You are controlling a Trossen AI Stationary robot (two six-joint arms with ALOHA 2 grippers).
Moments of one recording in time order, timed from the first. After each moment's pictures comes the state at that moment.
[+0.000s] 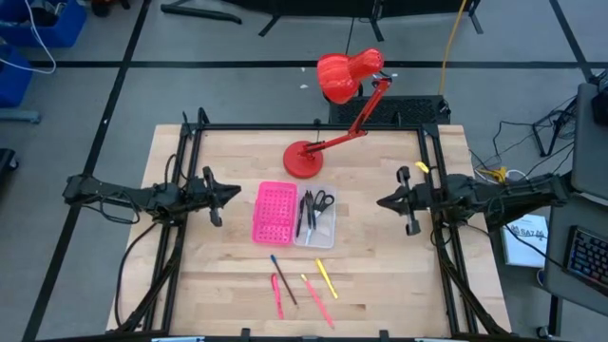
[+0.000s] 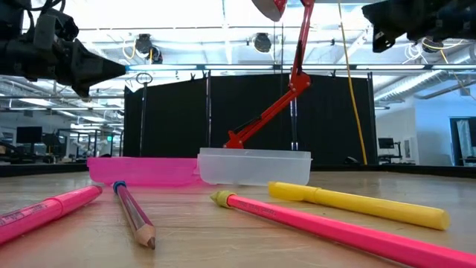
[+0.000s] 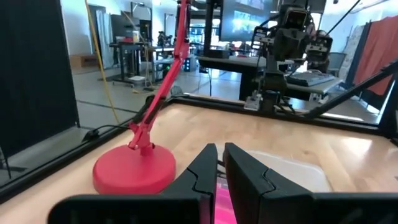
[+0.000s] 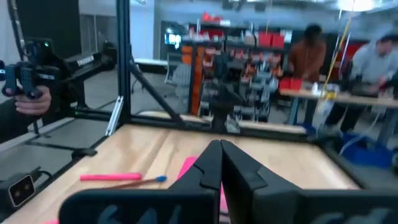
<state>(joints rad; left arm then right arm) -0.15 0.24 0.01 0.26 -0.42 -0.07 0.09 0.42 0.24 0.25 -0.01 -0.08</state>
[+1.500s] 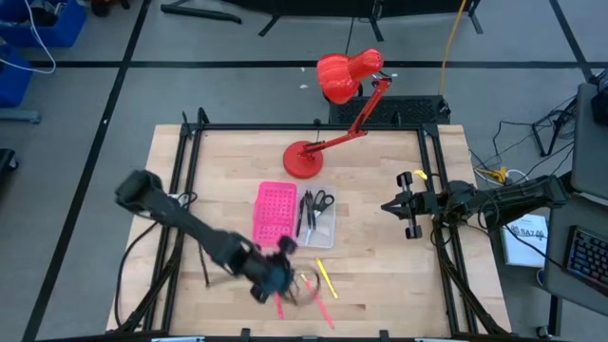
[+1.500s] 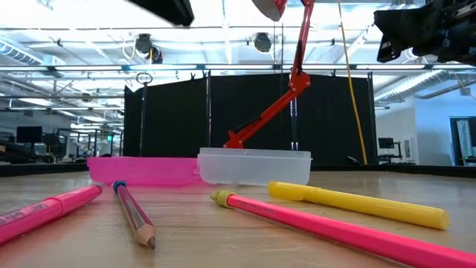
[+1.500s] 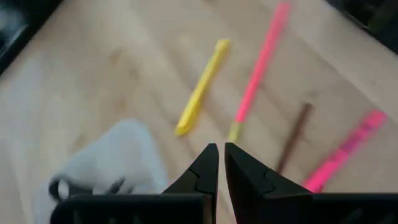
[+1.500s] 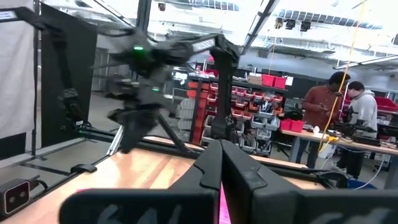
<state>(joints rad) -0.55 1.77 1.38 -0.57 -0.27 0.26 0.09 0.39 0.02 0.61 -0.05 -0.14</state>
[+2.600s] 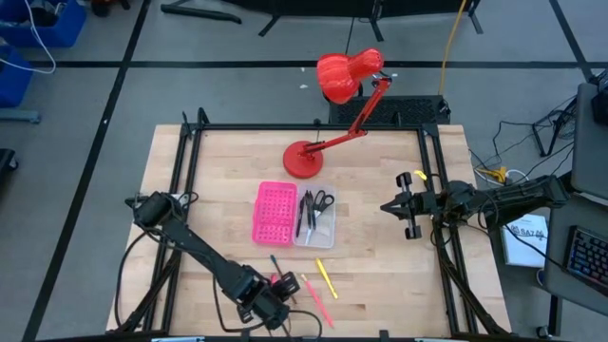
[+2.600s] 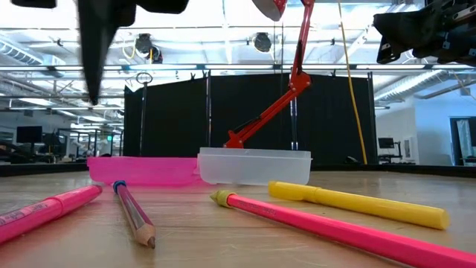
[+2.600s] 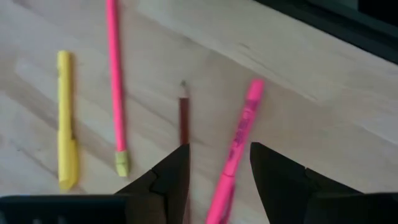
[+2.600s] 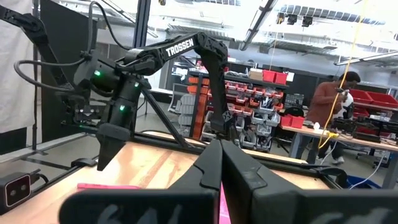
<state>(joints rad) -0.65 1.99 1.49 -0.69 -0.09 0.46 0.09 0.39 0.02 0.59 -0.05 -0.14</state>
